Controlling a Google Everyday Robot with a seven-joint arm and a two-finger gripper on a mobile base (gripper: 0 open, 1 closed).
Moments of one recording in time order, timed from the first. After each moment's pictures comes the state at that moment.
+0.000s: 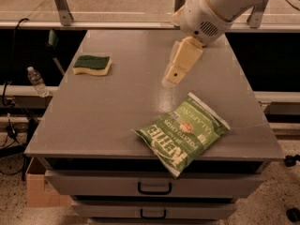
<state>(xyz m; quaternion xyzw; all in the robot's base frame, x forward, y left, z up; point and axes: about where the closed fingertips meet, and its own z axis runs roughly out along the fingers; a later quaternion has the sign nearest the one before) 0.549 -0.051 0.981 -0.65 0.69 0.07 0.31</state>
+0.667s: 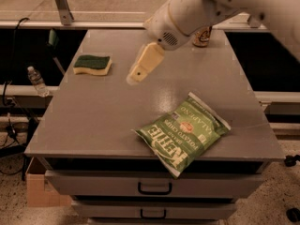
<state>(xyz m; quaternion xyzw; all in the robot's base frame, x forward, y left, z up) 0.593 0.017 0.953 -0.61 0.69 0.13 0.37</state>
